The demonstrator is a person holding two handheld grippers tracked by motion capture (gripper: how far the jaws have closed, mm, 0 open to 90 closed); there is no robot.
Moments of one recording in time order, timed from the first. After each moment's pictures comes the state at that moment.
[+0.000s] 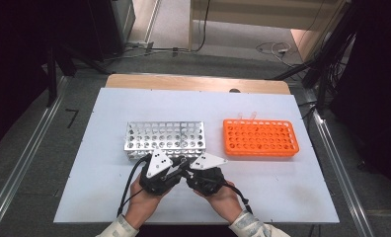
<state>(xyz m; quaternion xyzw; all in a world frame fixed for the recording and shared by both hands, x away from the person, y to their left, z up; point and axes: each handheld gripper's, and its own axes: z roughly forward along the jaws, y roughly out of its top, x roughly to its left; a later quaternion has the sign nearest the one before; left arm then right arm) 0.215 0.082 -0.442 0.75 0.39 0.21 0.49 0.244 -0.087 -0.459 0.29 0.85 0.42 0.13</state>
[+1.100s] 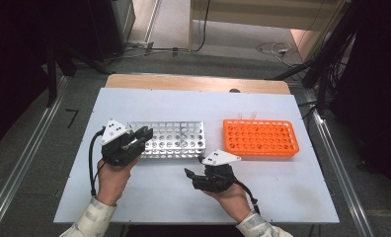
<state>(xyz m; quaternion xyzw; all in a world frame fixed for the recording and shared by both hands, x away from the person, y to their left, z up) 0.249 0.167 -0.402 0.67 0.49 0.25 0.51 0.250 -0.111 -0.455 0.32 0.84 0.42 0.13</state>
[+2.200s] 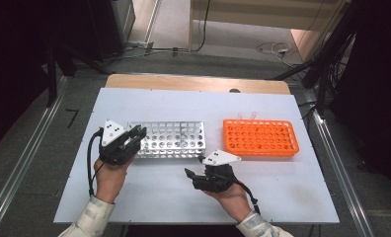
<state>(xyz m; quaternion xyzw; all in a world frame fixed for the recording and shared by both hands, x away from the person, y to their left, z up) 0.254 0.173 -0.417 0.67 0.49 0.30 0.47 0.251 -0.111 -0.455 0.32 0.84 0.42 0.14</state>
